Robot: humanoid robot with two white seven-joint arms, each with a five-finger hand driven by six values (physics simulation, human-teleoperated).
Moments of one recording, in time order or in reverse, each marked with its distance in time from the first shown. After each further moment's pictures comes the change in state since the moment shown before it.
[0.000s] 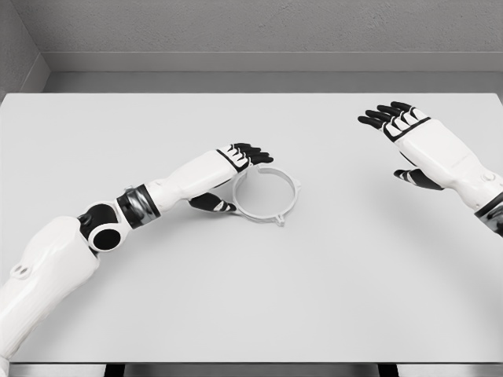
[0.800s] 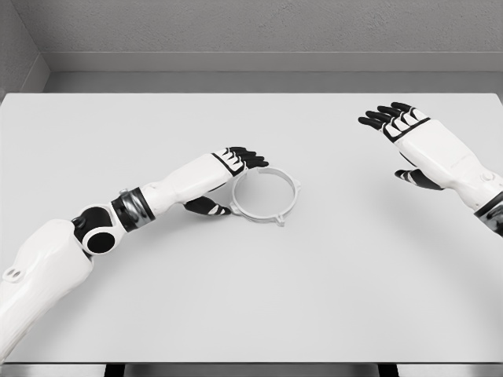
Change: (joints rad) left arm 0.015 0.028 -0.003 -0.020 -0.001 0.000 0.000; right arm -0.002 0.000 0.000 0.002 0.020 0.000 0.000
